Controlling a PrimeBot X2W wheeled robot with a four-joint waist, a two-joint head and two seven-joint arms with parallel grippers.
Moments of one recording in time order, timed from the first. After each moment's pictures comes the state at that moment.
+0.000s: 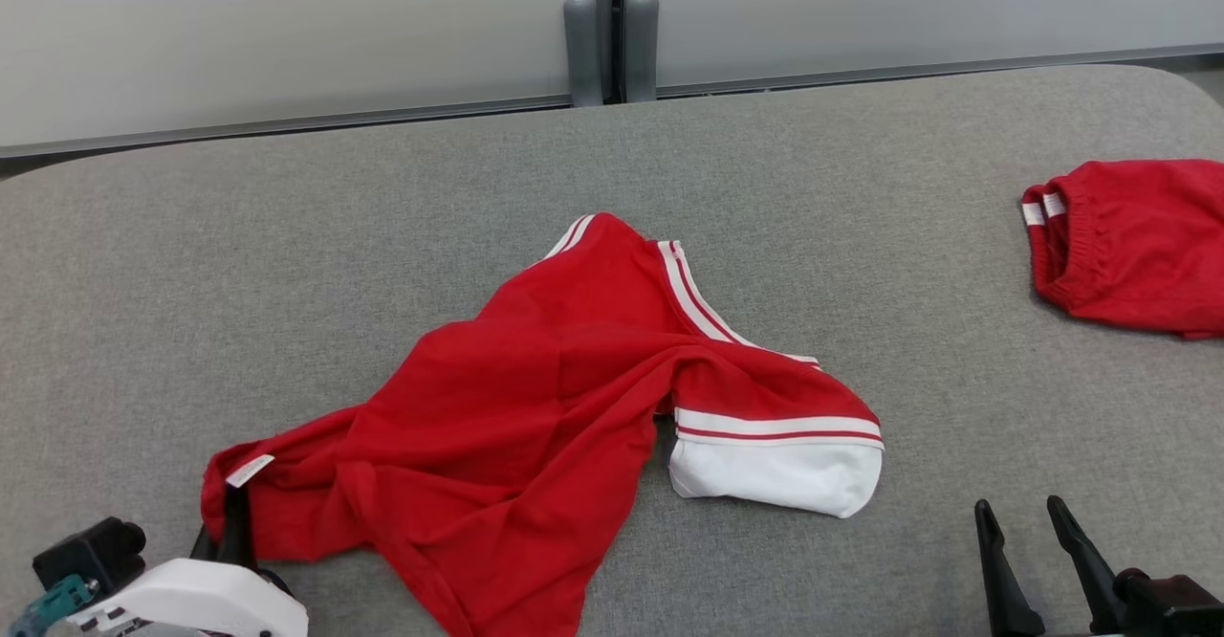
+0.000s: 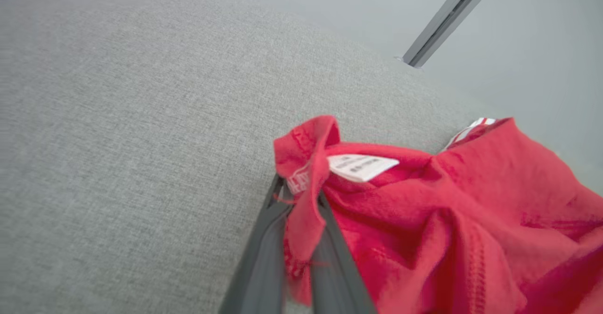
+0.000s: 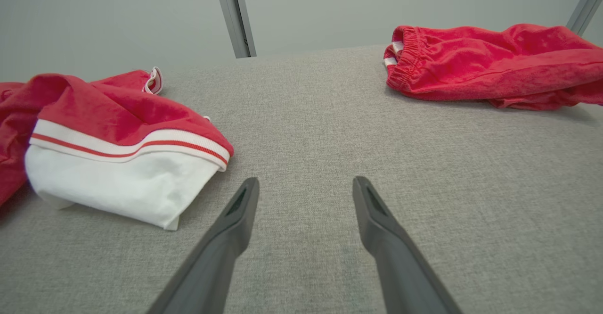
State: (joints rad) left arm -0.02 0.46 -0.43 0.16 -1.07 0.33 -0.22; right arm 0.10 -0.05 -0.04 0.24 0.17 0.13 -0.26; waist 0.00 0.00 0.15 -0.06
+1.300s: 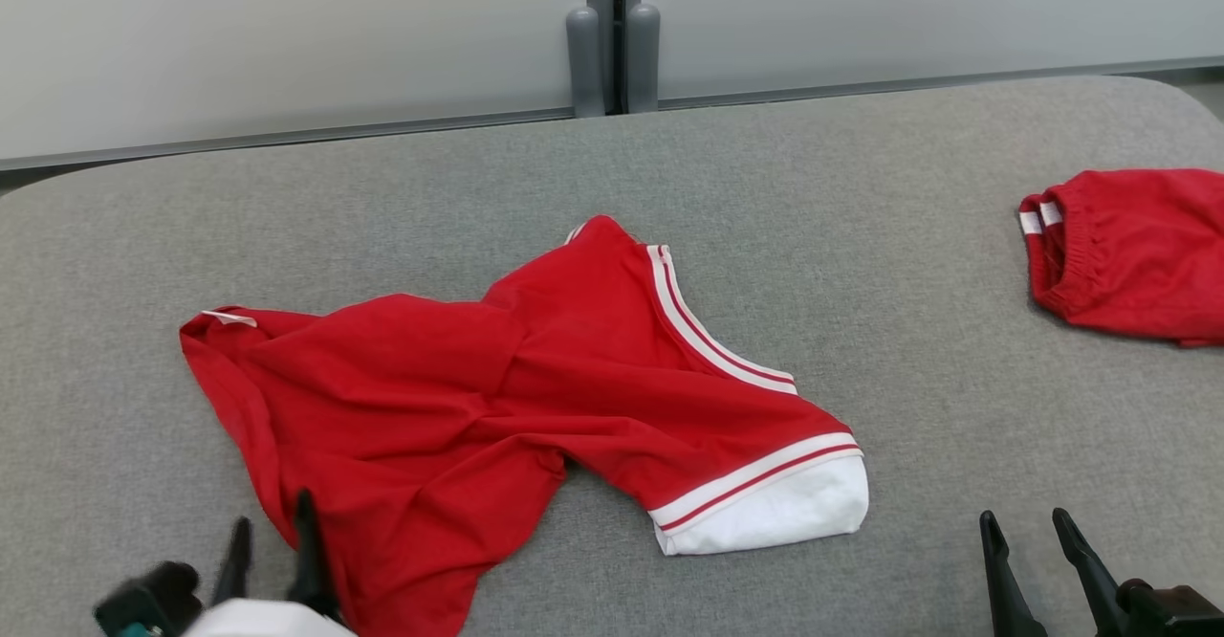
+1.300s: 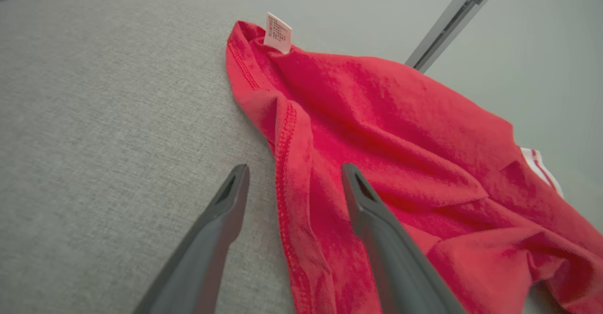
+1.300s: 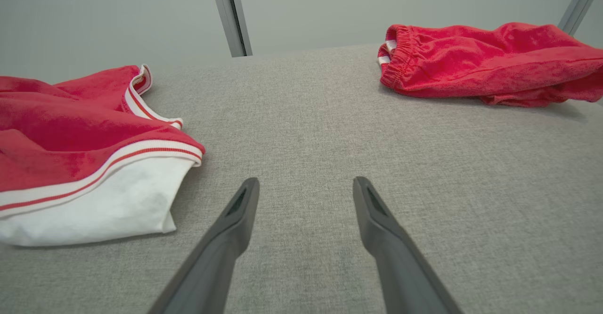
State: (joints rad) left arm 0.04 0.20 -0.18 0.22 -0.75 0.25 -0.21; right arm 0.11 -0.05 -0.04 0.25 0.17 0.13 -0.26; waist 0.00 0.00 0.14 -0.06
